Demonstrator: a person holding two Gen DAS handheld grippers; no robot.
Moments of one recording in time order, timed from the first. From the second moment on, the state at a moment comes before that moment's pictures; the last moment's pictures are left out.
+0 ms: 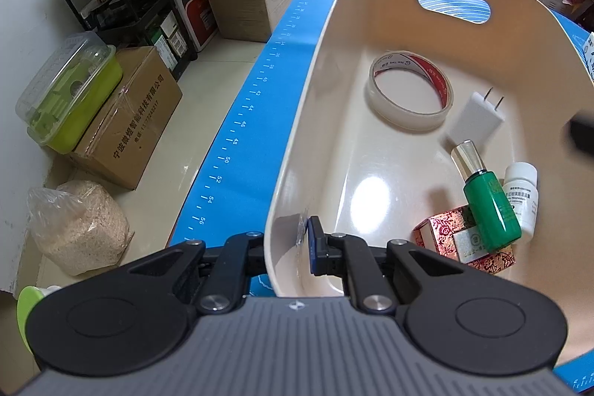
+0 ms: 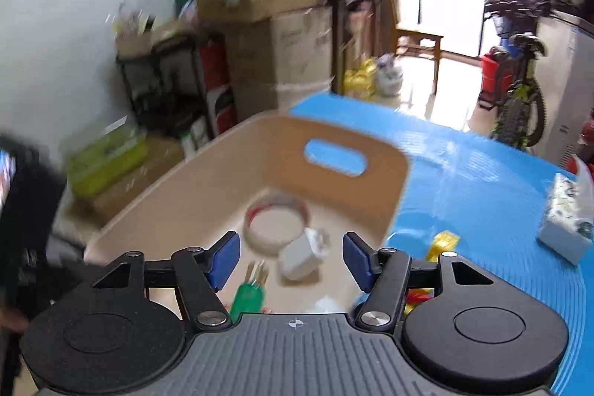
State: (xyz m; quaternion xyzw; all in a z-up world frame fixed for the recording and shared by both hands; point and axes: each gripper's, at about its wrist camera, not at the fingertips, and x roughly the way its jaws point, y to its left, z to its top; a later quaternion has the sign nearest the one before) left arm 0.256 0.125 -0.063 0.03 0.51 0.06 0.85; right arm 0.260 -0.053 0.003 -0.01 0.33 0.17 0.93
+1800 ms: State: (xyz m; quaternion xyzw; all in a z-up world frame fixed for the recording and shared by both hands) left arm 0.253 0.130 -0.063 0.03 0.52 0.06 0.85; right arm 0.299 -0.088 -0.121 -0.16 0.39 0.21 0.88
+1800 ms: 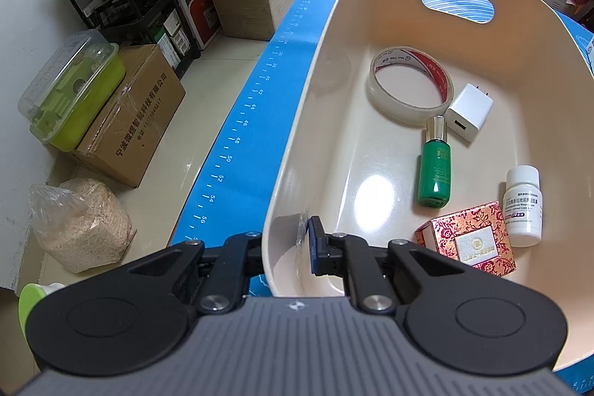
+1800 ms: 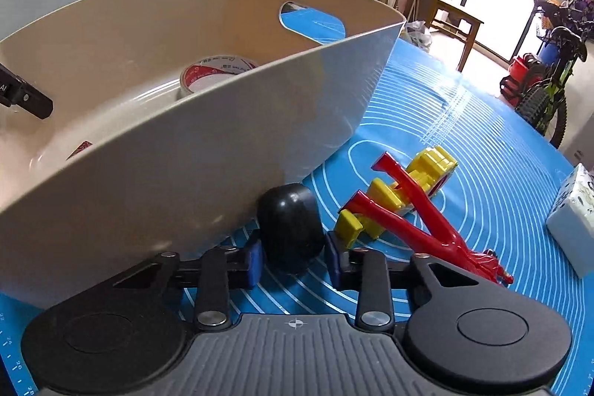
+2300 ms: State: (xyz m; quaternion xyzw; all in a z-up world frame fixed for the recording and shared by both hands) left arm 0.253 0.130 -0.064 0.03 0.52 0.06 0.85; right arm 0.284 -0.108 -0.094 -0.12 0.39 0.19 0.89
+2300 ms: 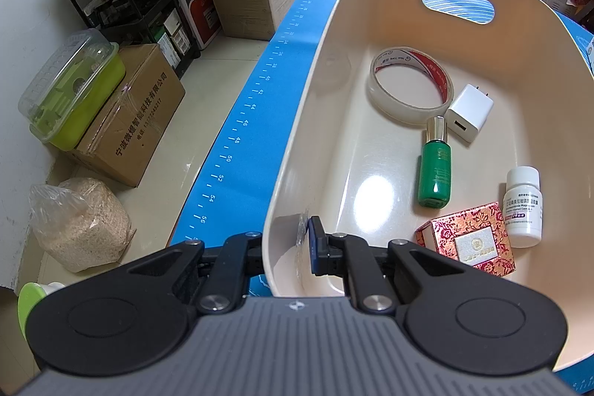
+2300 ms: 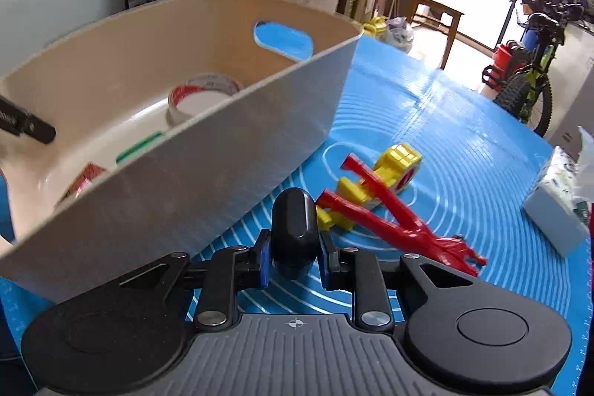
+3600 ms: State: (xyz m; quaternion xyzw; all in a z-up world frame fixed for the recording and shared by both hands) left arm 0.255 0.128 -0.063 0.03 0.52 0.06 0.85; right arm 0.267 -0.018 -0.041 -0.09 0.36 0.20 0.91
